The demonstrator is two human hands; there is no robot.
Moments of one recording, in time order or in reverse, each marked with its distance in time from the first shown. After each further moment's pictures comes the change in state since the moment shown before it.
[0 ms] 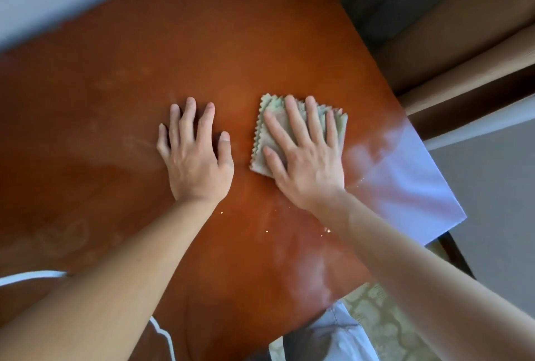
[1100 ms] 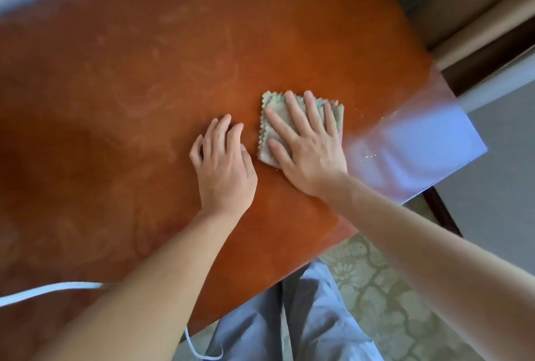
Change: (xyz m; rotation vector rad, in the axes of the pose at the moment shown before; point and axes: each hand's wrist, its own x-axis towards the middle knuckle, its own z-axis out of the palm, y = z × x) left_hand -0.132 -0.060 -0.030 -0.040 0.011 0.048; right_hand -0.081 -0.086 0.025 -0.021 -0.032 -0.051
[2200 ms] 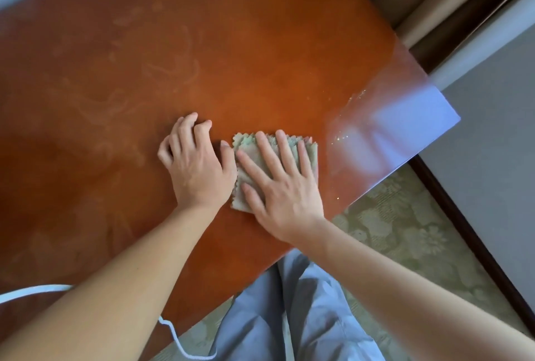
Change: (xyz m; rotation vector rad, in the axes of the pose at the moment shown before) left_hand 0.000 0.007 0.008 0.065 0.035 0.009; right_hand -0.080 -0.027 0.022 0.056 0.068 0.039
